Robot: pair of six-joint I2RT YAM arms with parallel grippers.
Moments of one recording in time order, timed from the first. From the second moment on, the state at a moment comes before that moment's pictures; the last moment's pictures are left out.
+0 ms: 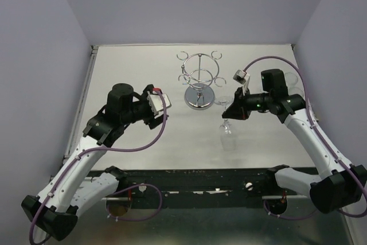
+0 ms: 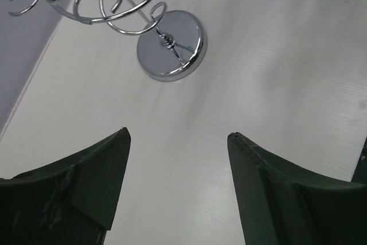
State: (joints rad) left arm -0.46 0.85 0.93 -0.49 0.45 0.56; right arm 0.29 1.13 1.08 -0.69 -0.85 -0.18
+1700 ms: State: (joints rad) left arm -1.06 1.55 1.05 -0.13 0.29 0.57; right arm 0.29 1.00 0.48 -0.36 -1.01 0.37
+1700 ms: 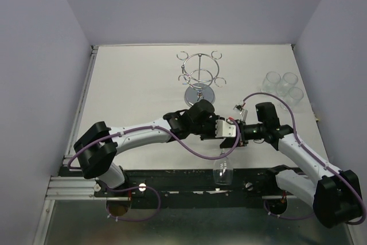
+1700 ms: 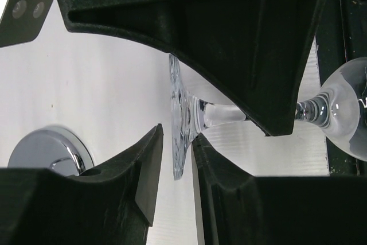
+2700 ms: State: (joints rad) left arm -1.06 1.56 1.04 -0.17 0.28 0.62; right arm 0.29 1.00 0.48 -0.35 -0.98 0.37
